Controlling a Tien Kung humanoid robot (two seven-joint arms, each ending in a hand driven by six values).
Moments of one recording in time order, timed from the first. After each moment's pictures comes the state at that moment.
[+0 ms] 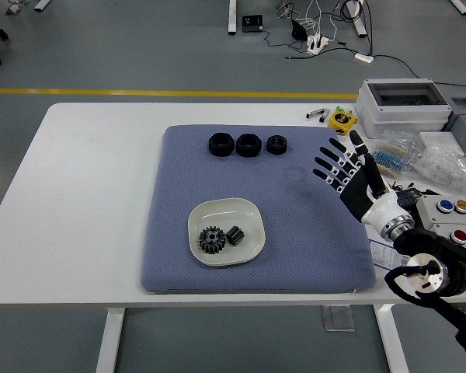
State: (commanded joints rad) left arm -0.15 0.02 -1.21 -0.18 0.91 0.15 0.13; right arm 0.59 -0.37 0.61 1.16 -0.01 -0.09 0.29
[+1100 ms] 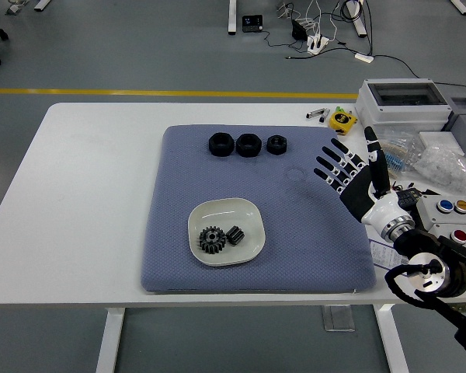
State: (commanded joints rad) left arm -0.16 0.02 -1.20 -0.18 0.88 0.15 0.13; right arm 0.60 -0.37 0.59 1.15 0.09 -0.07 0.30
